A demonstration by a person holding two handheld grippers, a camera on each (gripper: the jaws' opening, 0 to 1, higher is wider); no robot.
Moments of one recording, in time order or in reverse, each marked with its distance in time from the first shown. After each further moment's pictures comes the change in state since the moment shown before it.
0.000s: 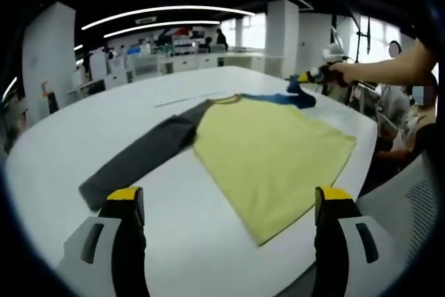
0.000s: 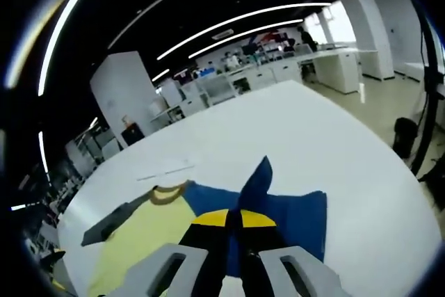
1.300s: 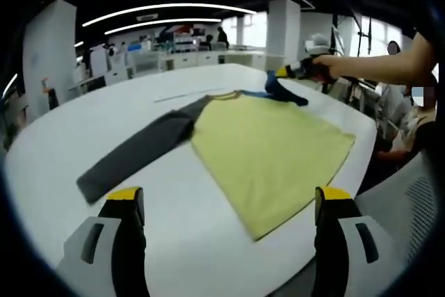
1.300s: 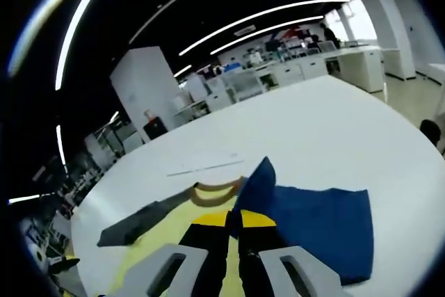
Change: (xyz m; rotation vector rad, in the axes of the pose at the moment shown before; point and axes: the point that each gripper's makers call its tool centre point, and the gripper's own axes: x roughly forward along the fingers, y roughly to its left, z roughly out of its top) left arm -0.002 -0.003 -0.009 -0.015 0.011 -0.001; right arm 0.045 0.107 -0.019 -0.027 0.027 0.142
